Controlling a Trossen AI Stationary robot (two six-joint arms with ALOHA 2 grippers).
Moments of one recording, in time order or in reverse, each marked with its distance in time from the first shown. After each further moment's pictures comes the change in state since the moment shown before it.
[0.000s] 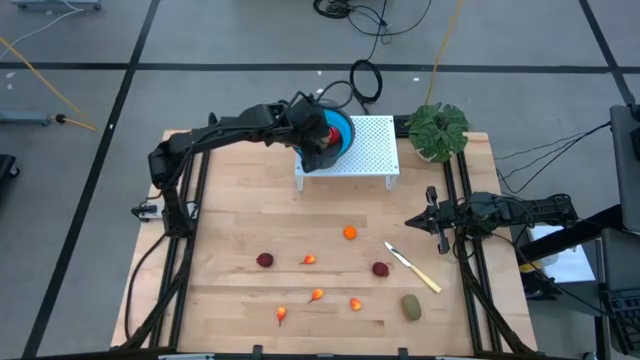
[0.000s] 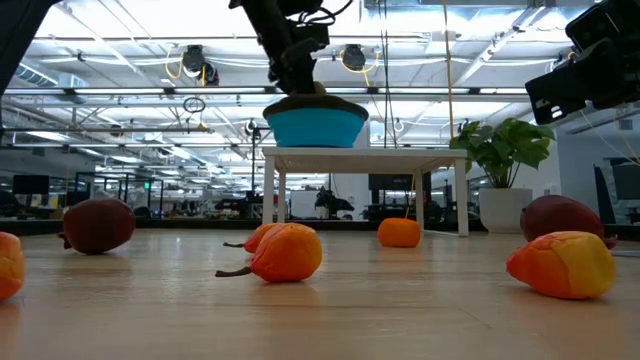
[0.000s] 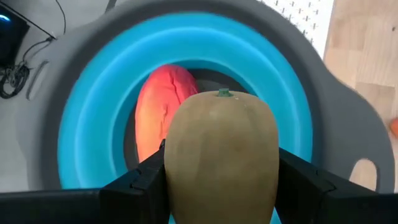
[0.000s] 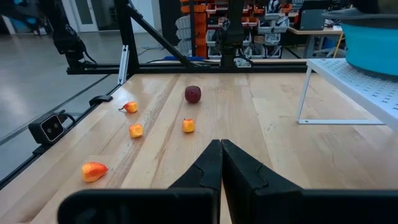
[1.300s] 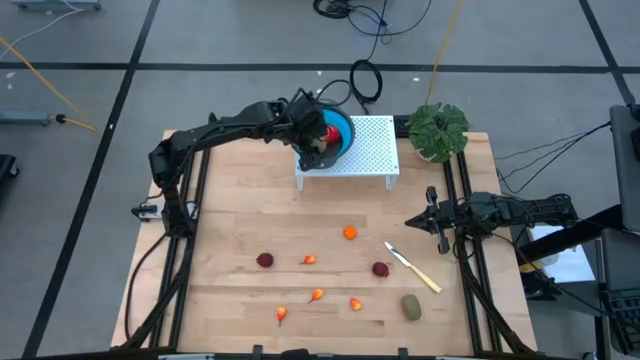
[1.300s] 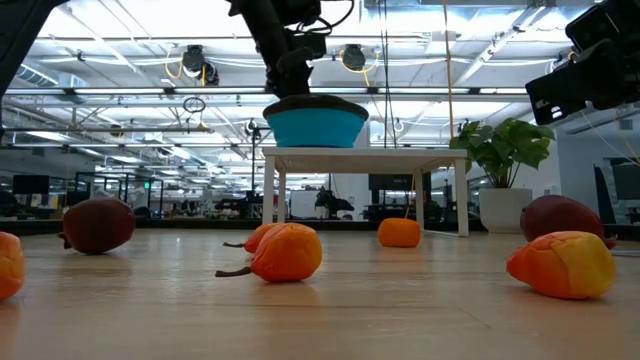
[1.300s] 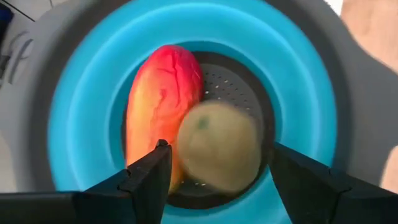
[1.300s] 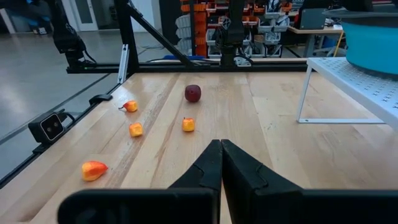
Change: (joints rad) left arm 0.033 0.008 -0.010 -0.019 0.031 0.030; right arm 0.000 0.000 0.000 -0.003 0.000 0.000
